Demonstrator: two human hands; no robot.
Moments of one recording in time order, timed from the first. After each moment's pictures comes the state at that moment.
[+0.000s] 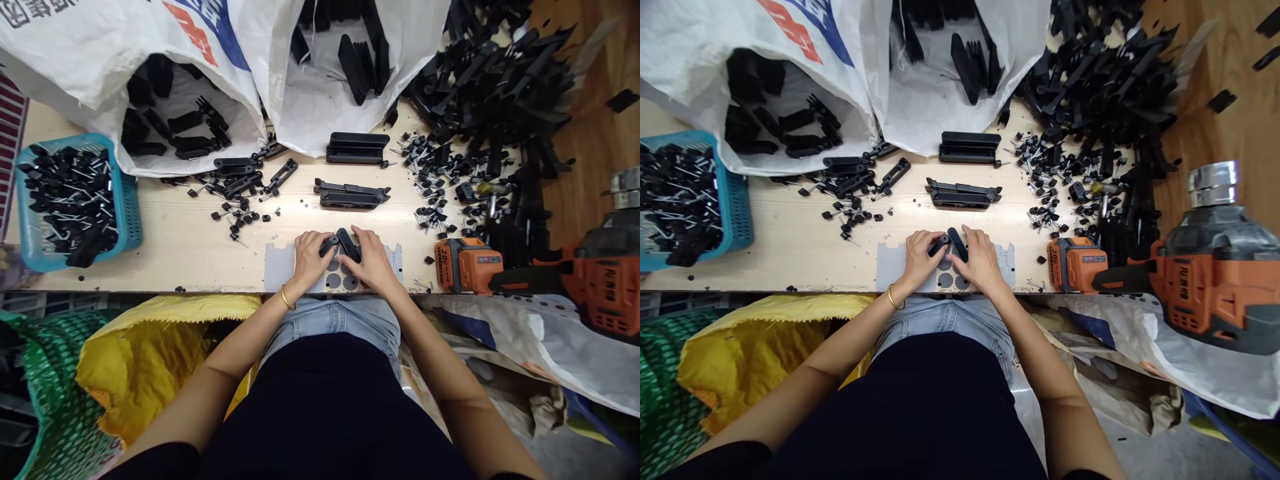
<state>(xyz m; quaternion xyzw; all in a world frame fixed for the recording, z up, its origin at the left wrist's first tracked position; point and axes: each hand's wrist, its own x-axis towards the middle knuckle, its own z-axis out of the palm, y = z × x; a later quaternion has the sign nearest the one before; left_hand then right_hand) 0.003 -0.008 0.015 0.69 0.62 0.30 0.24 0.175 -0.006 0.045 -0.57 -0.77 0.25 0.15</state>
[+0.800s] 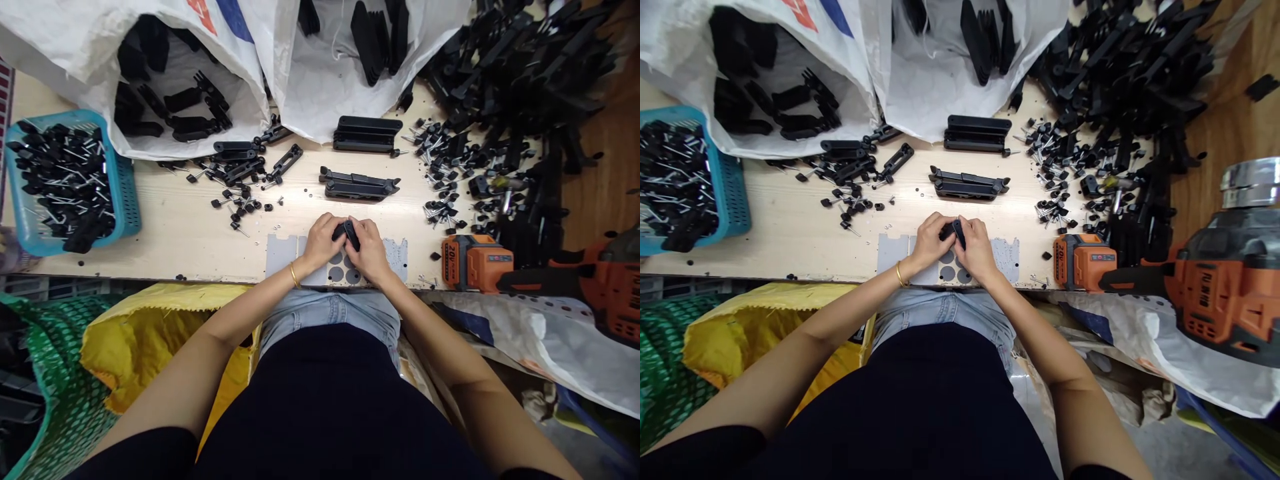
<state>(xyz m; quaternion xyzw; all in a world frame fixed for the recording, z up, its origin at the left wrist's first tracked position) 0.010 0.019 0.011 0.74 0.55 0.28 0.28 0.160 0.008 0.025 -0.56 -0.76 0.26 0.21</state>
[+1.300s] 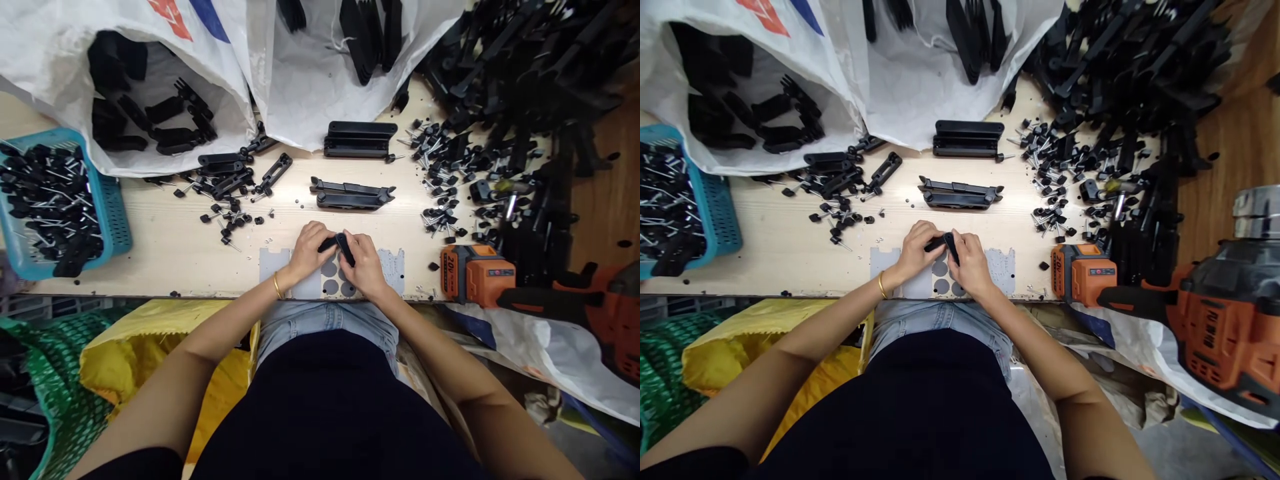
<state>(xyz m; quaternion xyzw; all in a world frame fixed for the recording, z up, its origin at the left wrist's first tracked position) 0.004 0.022 0.006 0.76 0.49 0.35 0.26 0.166 0.001 0.018 -0.53 -0.77 0.24 0.25</state>
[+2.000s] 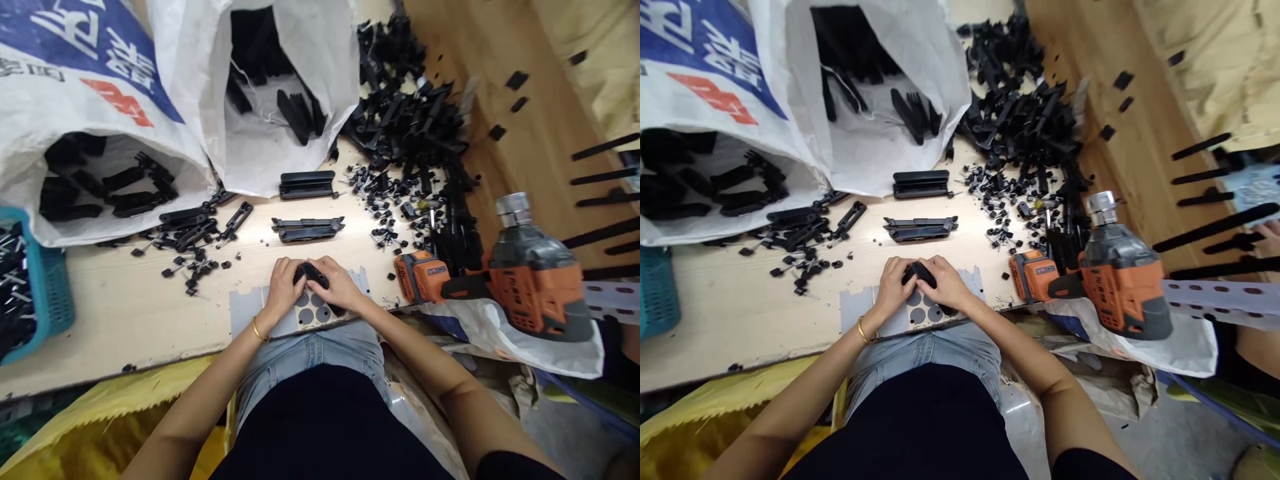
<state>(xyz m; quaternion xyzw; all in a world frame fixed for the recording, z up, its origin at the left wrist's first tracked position) 0.010 0.016 0.011 0.75 0.52 0.30 0.28 0.182 0.011 0.035 -0.52 -0.74 0.35 0.26</state>
